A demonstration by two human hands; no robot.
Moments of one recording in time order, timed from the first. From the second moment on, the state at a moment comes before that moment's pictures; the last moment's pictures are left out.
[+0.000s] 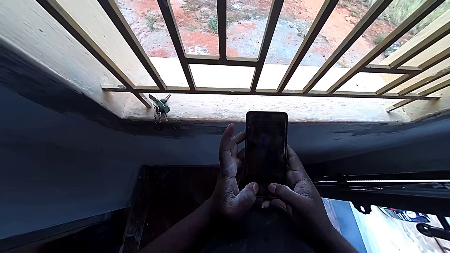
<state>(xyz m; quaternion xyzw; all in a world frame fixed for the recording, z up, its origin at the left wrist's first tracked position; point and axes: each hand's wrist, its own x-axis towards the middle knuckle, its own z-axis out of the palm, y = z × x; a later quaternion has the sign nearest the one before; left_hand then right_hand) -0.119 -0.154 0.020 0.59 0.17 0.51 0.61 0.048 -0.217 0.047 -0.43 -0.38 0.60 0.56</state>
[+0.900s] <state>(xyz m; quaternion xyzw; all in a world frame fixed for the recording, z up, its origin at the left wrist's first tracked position) -0.113 -0.157 0.014 0.62 0.14 0.48 0.60 0.051 -0.210 0.049 -0.55 -0.25 0.57 0.56</state>
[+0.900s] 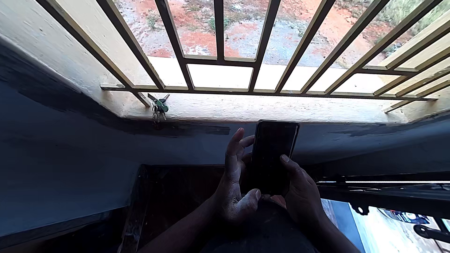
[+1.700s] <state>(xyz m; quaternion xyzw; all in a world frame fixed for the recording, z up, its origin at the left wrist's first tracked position) -0.109 -0.177 0.012 0.66 0.13 0.46 0.58 0.046 -0.219 0.041 -0.67 -0.38 0.44 0.46</state>
